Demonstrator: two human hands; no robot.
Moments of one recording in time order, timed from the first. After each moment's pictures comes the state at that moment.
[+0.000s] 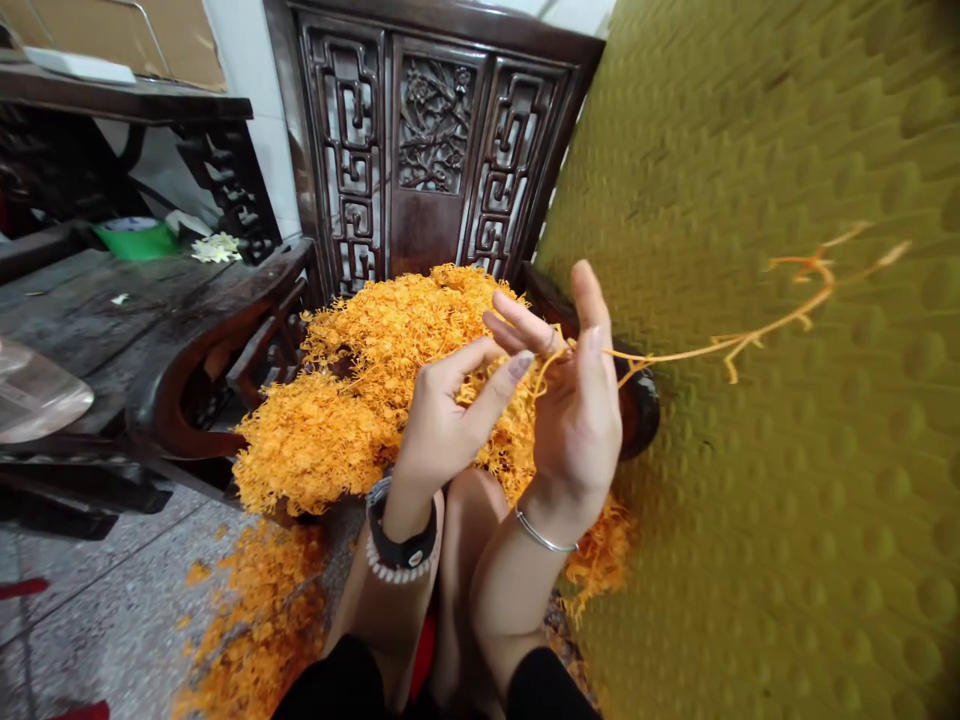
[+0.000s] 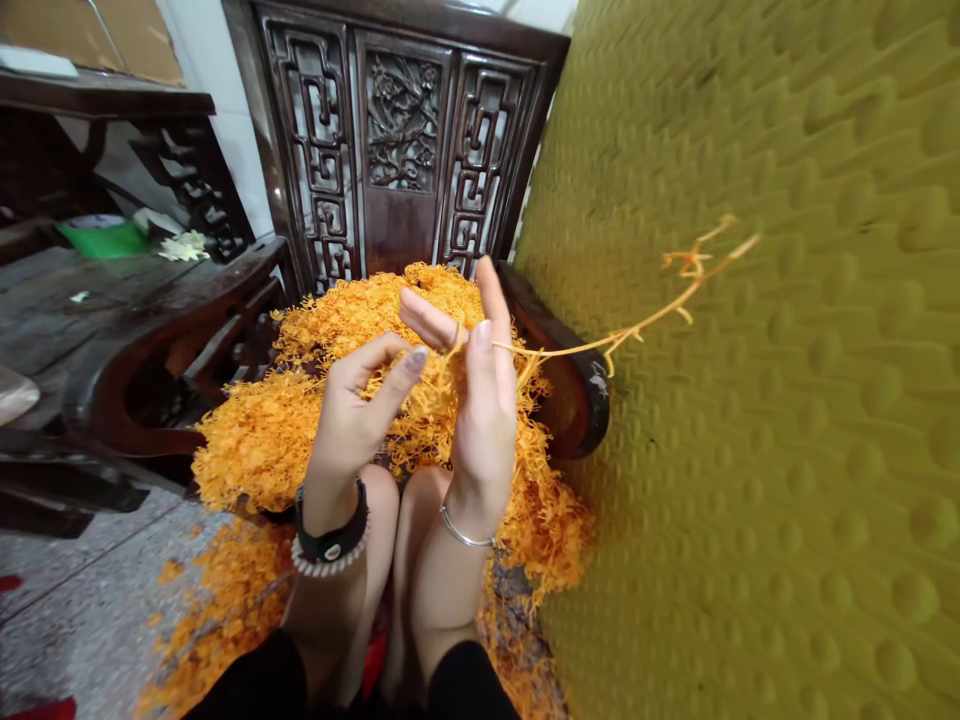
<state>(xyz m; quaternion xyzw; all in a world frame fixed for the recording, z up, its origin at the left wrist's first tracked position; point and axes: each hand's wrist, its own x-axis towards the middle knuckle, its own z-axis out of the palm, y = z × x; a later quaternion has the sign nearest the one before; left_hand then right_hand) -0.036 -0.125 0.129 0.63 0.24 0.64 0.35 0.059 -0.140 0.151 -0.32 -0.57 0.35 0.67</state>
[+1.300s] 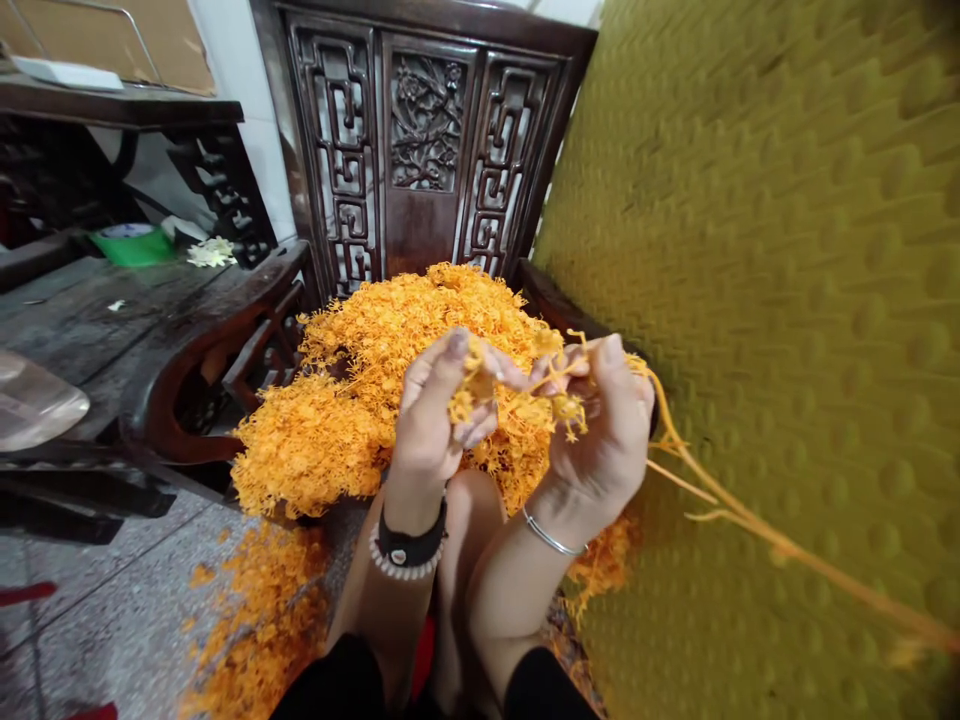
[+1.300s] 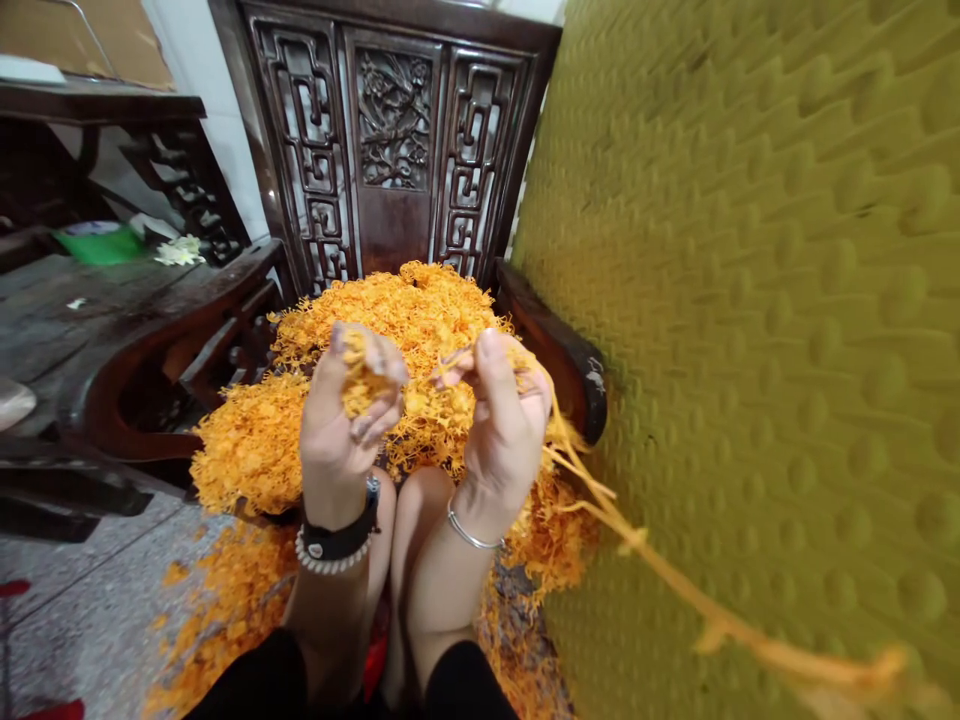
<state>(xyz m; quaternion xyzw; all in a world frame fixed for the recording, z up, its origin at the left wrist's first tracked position) -0.025 -0.126 0.131 0.40 0.04 0.66 0.63 0.079 -0.137 0.144 -0.27 -0.45 0.32 0.79</state>
